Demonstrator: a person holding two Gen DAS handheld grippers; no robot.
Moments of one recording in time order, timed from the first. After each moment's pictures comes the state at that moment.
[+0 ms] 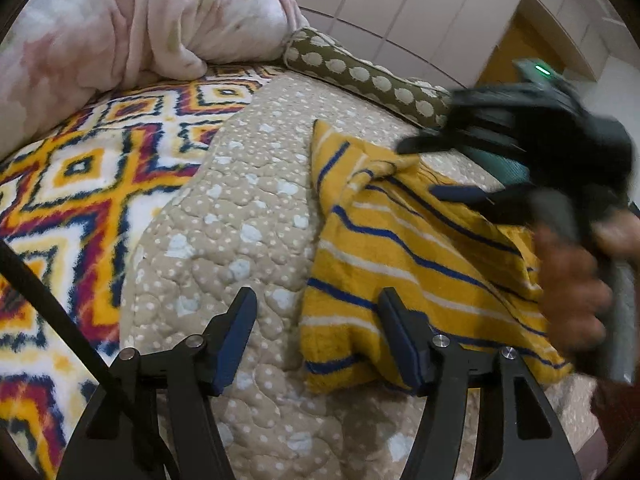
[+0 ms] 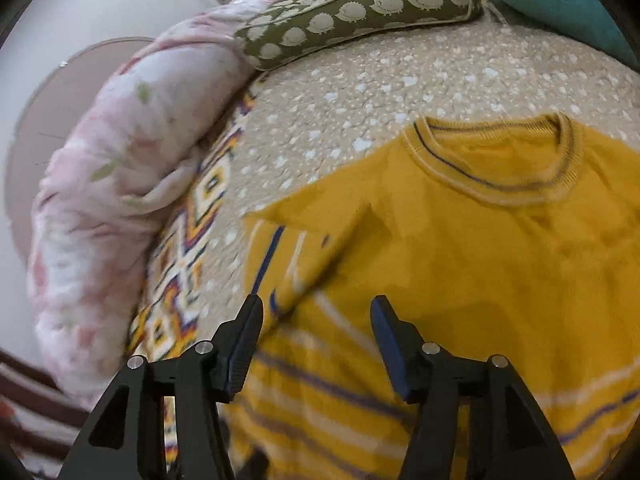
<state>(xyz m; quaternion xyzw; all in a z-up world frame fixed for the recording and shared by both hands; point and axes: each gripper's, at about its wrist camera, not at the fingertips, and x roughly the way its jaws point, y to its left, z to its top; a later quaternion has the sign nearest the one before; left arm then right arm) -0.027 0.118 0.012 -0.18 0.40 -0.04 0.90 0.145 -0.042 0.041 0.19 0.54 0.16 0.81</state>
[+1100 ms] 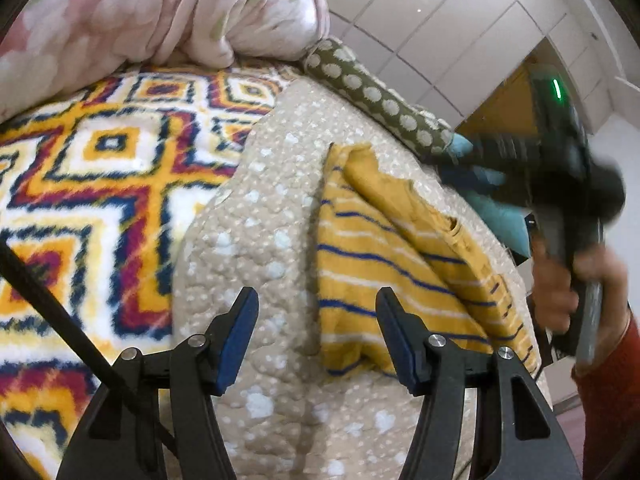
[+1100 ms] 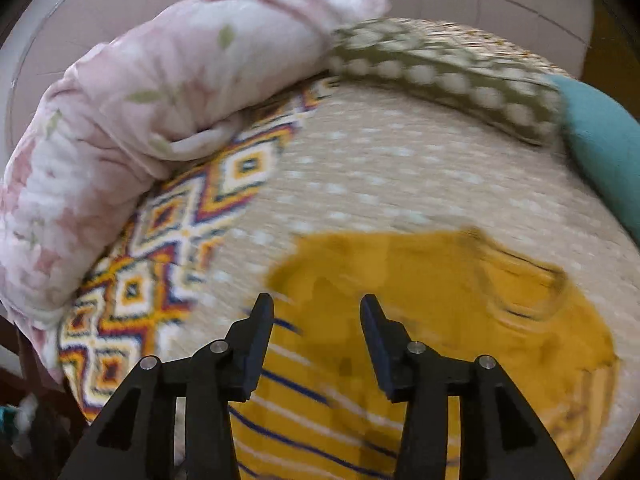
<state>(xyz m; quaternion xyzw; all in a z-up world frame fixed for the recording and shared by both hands) -0.047 0.163 0.033 -0.28 0.38 -0.07 0.88 0.141 -0.007 0.092 -0.04 0.50 0.18 0.84</state>
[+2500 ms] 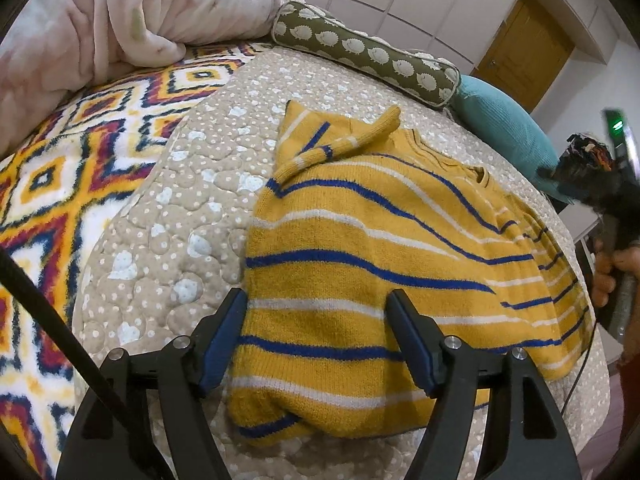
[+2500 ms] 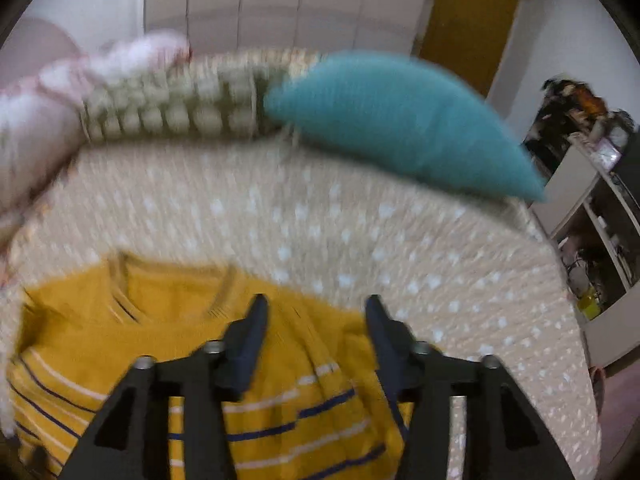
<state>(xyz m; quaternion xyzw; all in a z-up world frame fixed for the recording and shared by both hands) 0.009 0.093 0.007 -0.17 0.44 -0.04 0.88 0.148 -0.207 0.088 -0.03 0.41 -0.09 0.91</state>
